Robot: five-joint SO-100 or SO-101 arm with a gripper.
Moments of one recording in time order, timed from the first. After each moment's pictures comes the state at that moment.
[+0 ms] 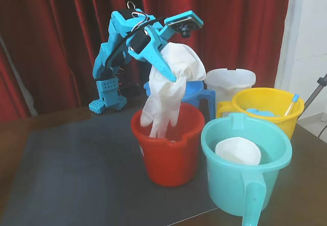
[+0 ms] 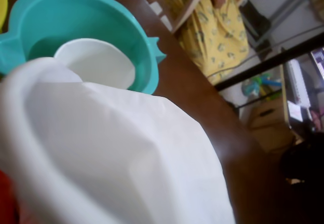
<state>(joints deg) -17.2 44.9 4.9 71.3 51.8</state>
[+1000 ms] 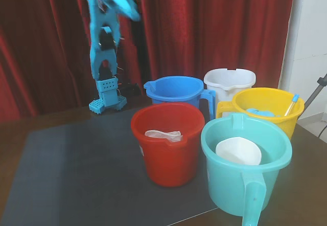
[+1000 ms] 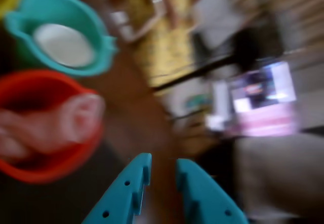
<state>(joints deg) -11.9 71.4 -2.5 91.8 29.1</state>
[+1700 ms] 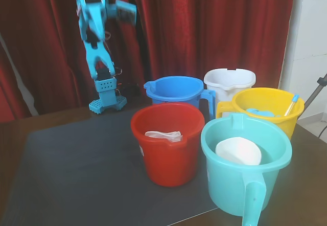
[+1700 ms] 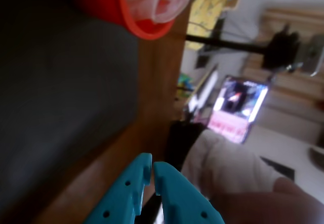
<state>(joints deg) -7.6 151.4 106.7 78.7 -2.4</state>
